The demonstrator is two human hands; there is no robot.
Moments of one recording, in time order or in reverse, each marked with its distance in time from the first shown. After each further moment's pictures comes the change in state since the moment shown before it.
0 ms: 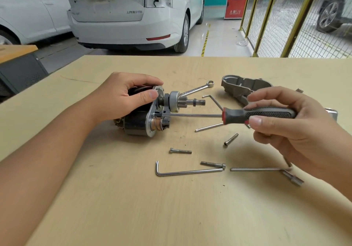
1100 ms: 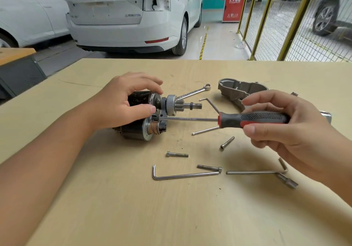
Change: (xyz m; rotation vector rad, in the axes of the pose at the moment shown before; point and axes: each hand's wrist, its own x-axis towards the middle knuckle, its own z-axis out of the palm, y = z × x) left_hand -0.005 0.024 0.000 0.074 -0.047 0.076; right_hand -0.001 -0.007 0.000 -0.050 -0.021 0.011
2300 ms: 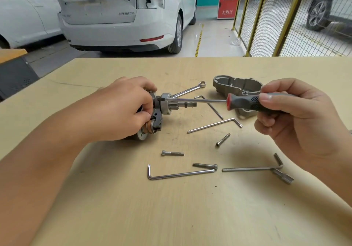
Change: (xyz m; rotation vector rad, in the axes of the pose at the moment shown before) left_hand -0.003 0.057 -0.002 0.415 -0.232 -0.245; right_hand 0.007 0.002 -0.003 0.244 0.231 -0.117
